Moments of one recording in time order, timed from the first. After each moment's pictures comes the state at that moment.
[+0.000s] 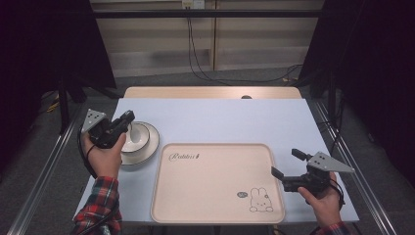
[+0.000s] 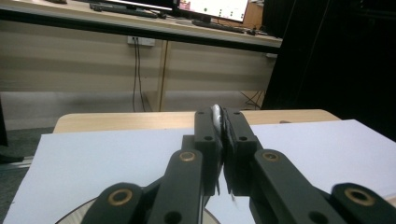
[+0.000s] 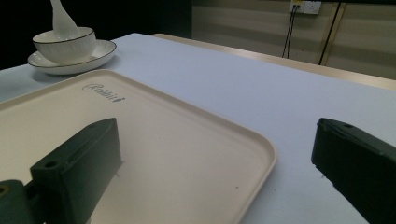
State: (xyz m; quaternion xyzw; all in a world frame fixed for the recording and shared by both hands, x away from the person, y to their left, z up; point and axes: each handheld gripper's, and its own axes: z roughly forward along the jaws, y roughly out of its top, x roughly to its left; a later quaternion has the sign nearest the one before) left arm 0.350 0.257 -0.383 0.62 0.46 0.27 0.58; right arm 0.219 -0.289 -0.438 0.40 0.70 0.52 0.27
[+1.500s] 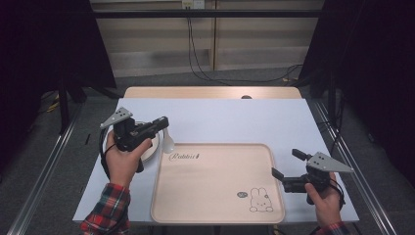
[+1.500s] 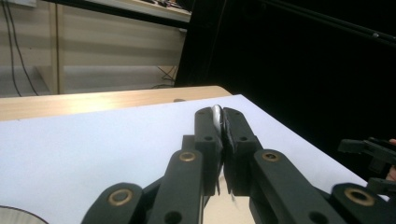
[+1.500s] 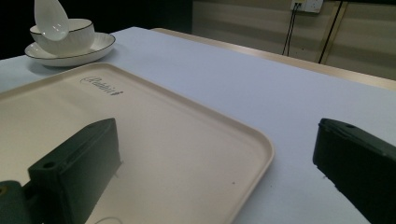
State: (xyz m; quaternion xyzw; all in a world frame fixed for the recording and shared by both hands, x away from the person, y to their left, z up) left arm 0.326 0.191 -0.357 0.68 0.38 0.11 0.61; right arm 0.219 -0.290 -0.440 0.39 0.71 0.52 0.27
